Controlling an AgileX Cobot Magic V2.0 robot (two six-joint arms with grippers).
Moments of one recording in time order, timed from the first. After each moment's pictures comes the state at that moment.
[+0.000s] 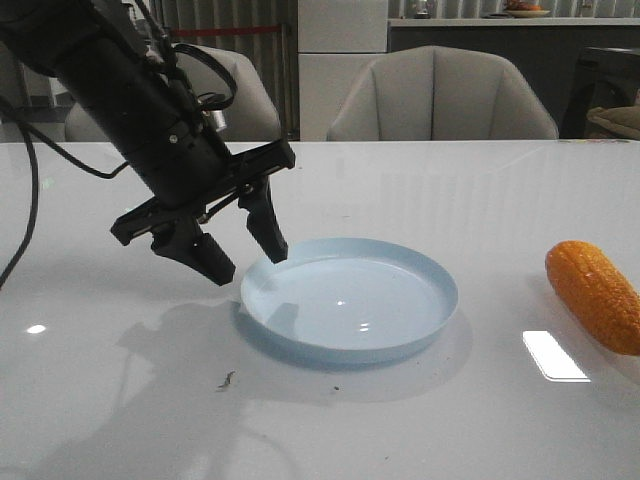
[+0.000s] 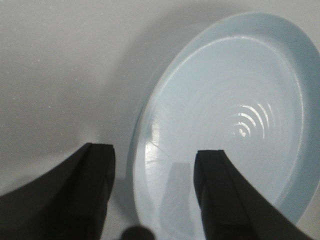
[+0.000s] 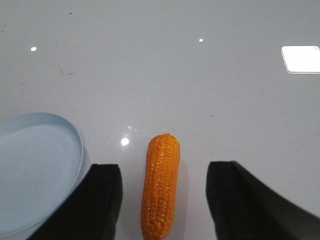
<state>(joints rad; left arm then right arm) -0.41 2.03 -1.42 -0.62 0.75 0.13 0.06 0.87 -0.56 0.10 0.25 0.01</state>
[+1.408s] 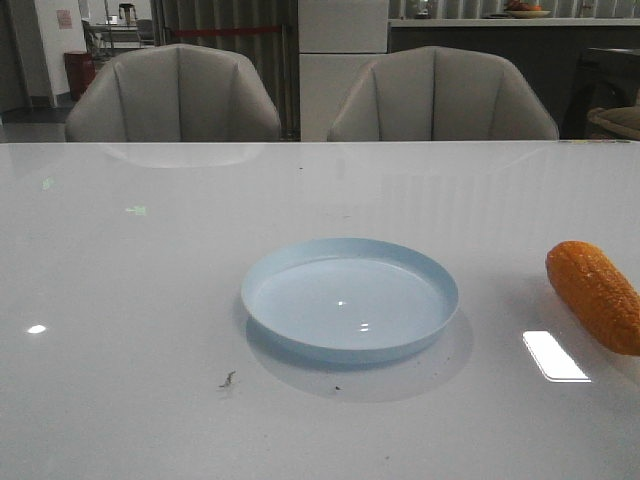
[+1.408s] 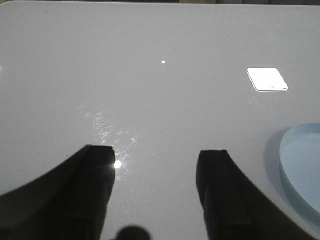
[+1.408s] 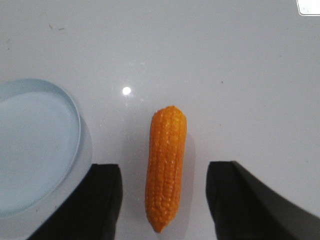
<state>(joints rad) -0.08 0.80 -0.58 -0.30 0.30 0.28 0.06 1.12 -0.78 0.11 0.45 0.01</state>
